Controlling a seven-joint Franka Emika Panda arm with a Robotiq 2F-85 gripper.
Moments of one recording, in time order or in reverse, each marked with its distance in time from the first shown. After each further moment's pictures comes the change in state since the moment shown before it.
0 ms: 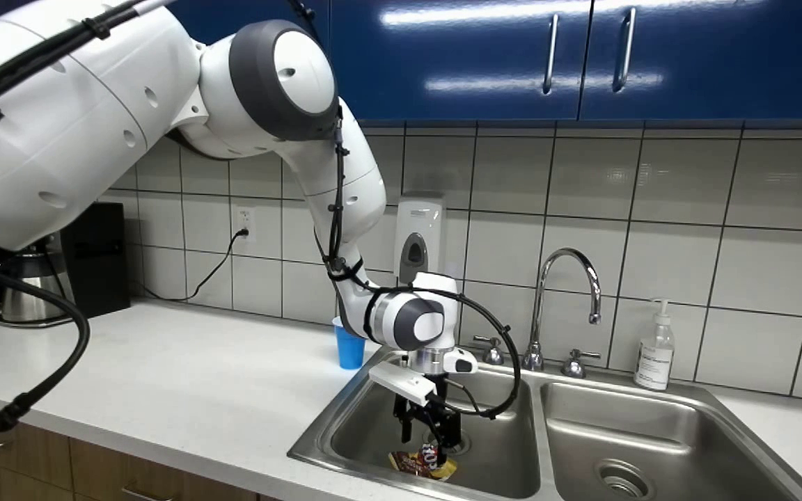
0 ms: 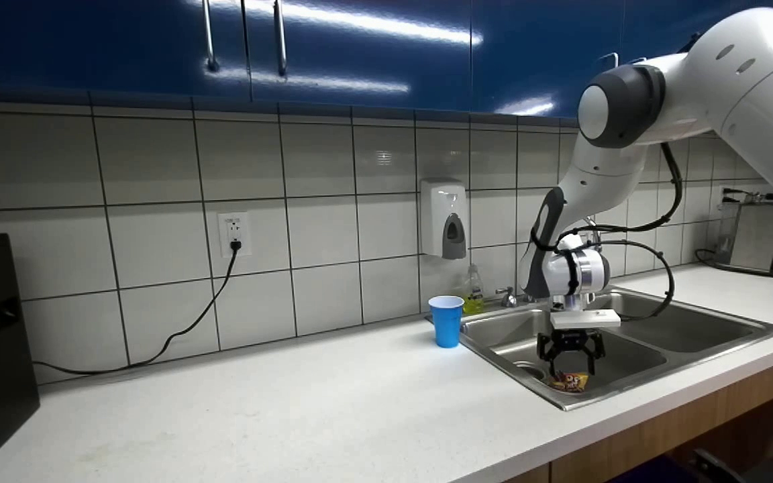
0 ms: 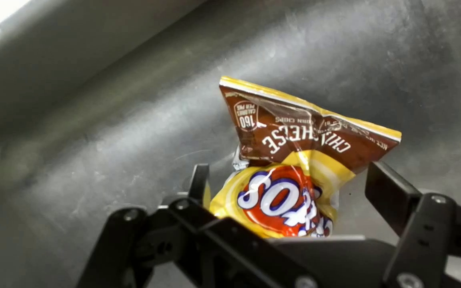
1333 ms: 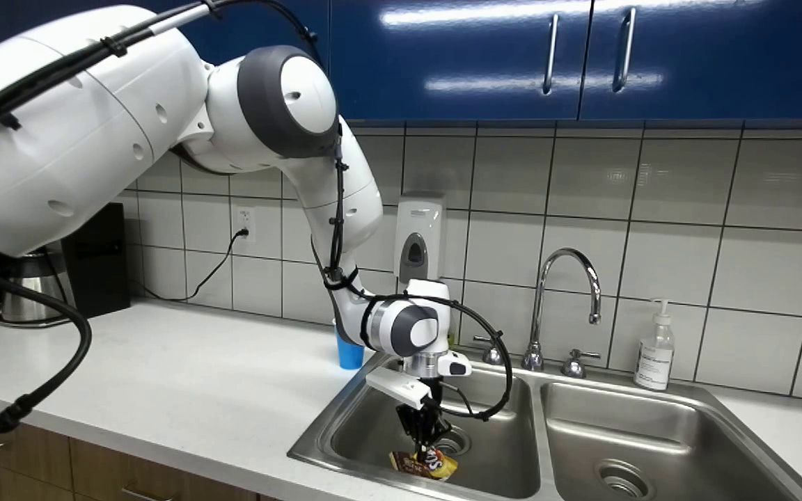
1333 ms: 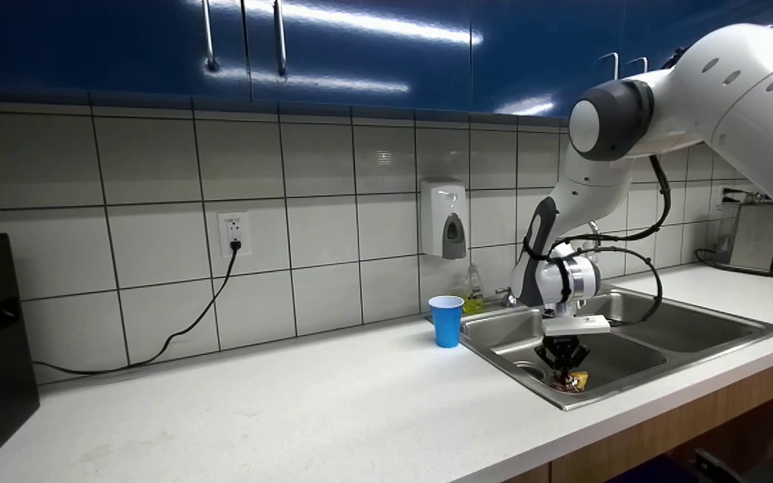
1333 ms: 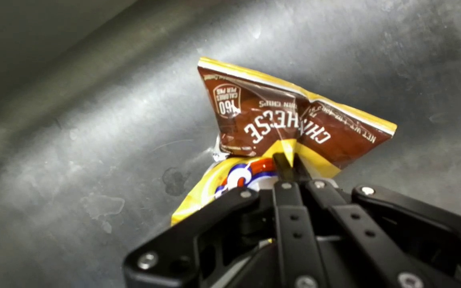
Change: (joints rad) arm 0.024 0.056 0.000 0.048 -0.022 0.024 0.043
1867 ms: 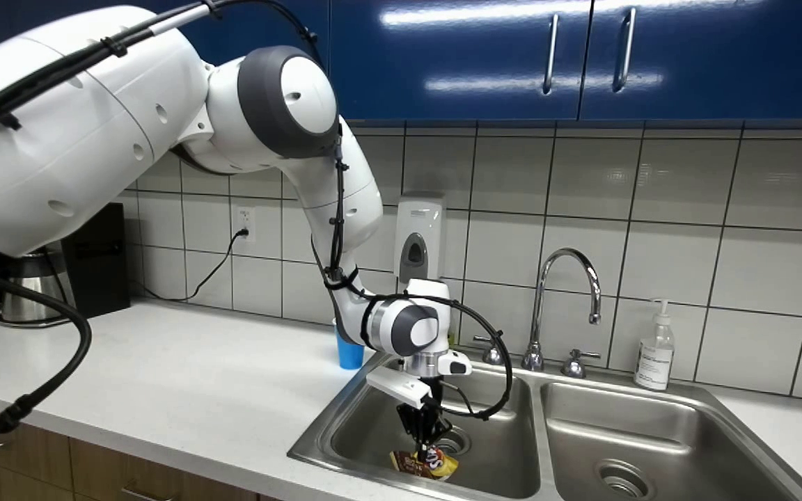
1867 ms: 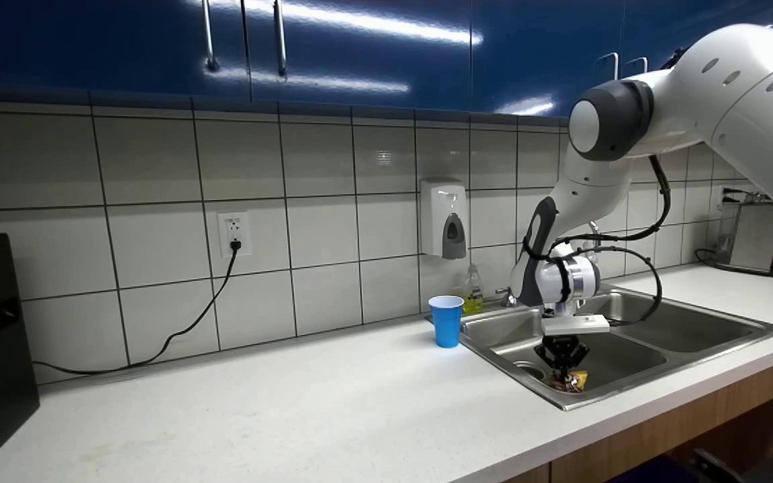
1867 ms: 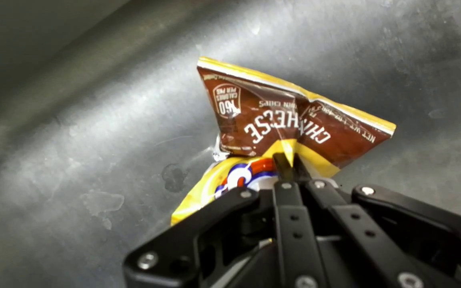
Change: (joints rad) arm 0.000 0.000 0.000 0.003 -0.001 0.002 0.003
